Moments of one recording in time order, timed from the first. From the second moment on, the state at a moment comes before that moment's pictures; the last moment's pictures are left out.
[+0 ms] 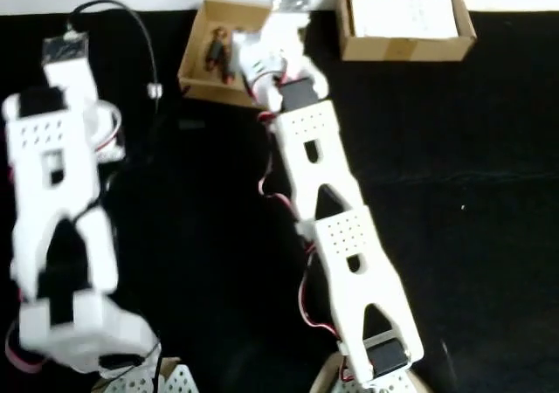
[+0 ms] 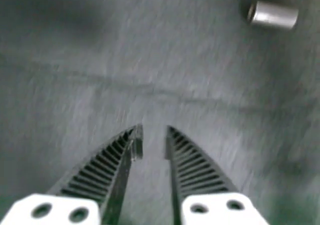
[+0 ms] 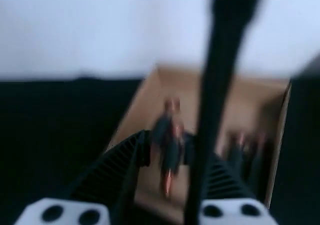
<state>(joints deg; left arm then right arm) -19.4 6.2 -4.0 82.9 5.1 -26.7 70.5 -93.9 57.6 -16.0</state>
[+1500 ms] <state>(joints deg) -3.3 27.6 -35.7 101.0 18.0 -24.1 62.1 -94.2 100.5 11.1</state>
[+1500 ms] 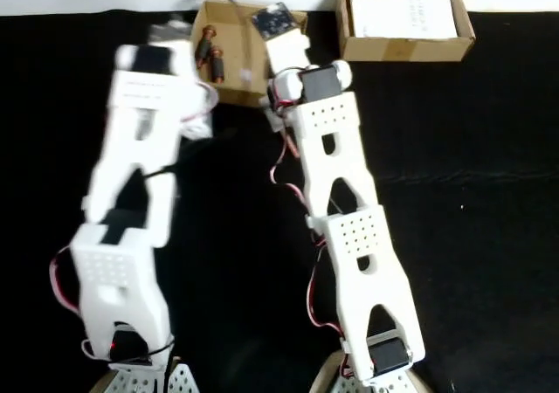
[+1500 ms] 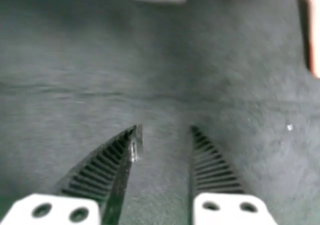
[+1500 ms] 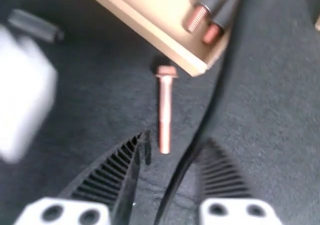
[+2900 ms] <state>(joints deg) -40.7 13.2 21.7 64.5 21.4 -41.8 67.5 -53.6 41.5 34.2</state>
